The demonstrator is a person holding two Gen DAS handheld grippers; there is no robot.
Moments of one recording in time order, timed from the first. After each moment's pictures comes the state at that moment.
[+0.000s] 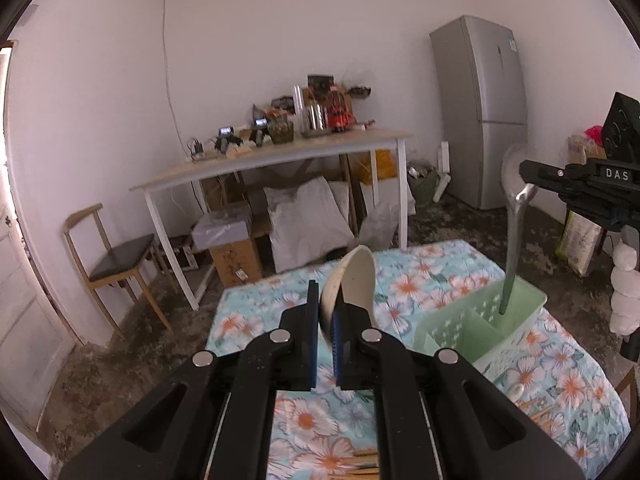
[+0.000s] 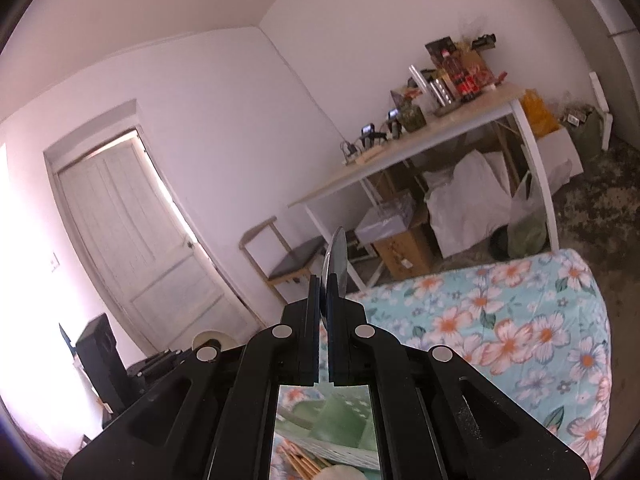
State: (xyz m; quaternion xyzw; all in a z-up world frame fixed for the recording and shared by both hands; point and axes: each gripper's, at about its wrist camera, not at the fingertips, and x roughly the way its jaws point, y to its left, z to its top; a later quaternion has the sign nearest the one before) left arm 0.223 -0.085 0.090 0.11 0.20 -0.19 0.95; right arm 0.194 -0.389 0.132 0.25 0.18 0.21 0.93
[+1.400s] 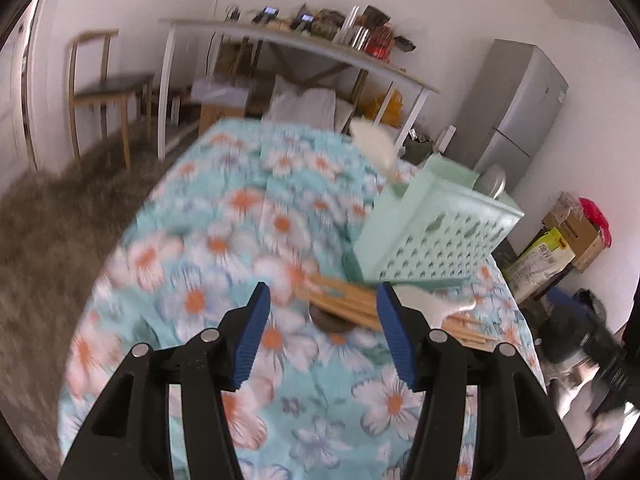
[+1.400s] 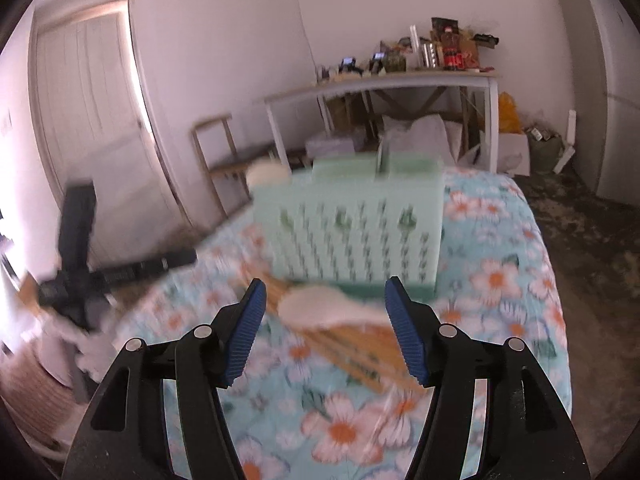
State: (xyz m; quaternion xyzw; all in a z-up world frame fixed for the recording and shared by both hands) left arm 0.159 0.005 -0.015 -0.10 0.38 -0.21 0.90; right arm 0.057 -0.286 0.050 0.05 0.30 0.11 0.95
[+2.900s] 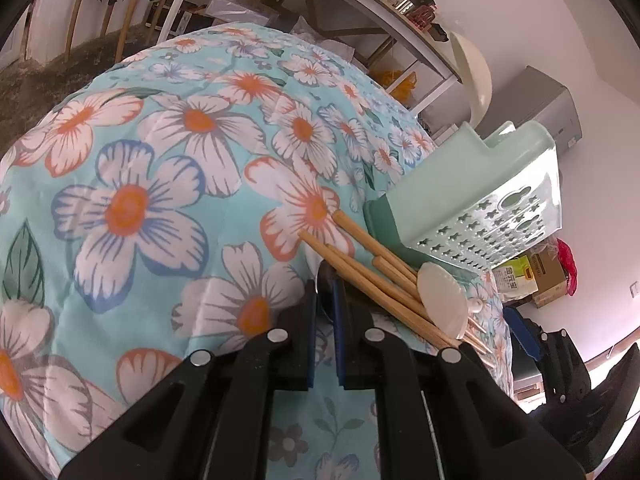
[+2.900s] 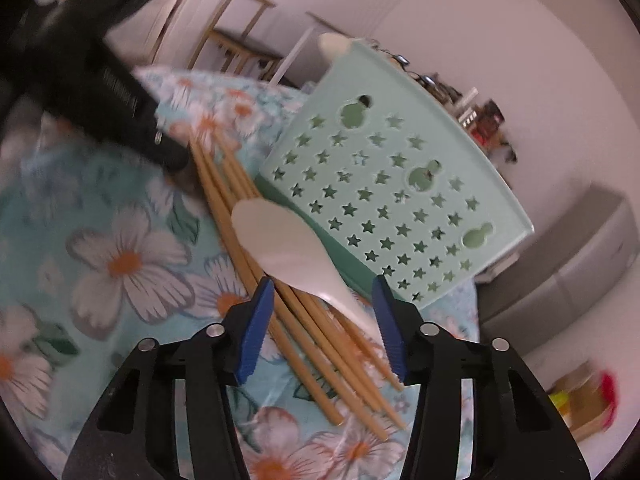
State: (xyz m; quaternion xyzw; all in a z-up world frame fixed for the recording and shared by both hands) left arm 0.204 0.001 -0.100 -0.22 0.46 -0.23 0.83; right arm 0.087 -0.190 -0.042 -0.35 0.29 0.02 0.89
